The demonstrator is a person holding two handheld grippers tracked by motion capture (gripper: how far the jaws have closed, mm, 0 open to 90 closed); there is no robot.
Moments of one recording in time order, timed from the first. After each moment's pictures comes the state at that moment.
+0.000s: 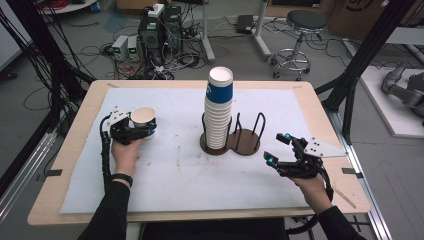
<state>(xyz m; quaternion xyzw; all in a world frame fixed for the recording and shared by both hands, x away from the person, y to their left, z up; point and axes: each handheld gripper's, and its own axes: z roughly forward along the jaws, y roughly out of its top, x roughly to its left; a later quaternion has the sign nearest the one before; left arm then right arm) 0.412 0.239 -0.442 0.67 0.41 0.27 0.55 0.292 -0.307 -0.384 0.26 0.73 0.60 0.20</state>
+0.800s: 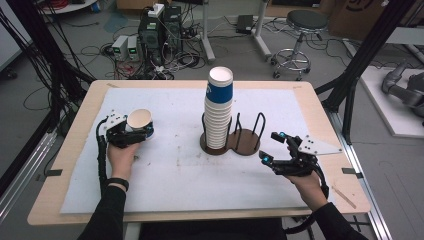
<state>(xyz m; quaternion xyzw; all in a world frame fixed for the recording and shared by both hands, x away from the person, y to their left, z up) 0.399 0.245 -0.444 0.68 0.41 0.28 0.54 0.299 -0.296 -0.384 0.25 0.73 0.60 0.20</state>
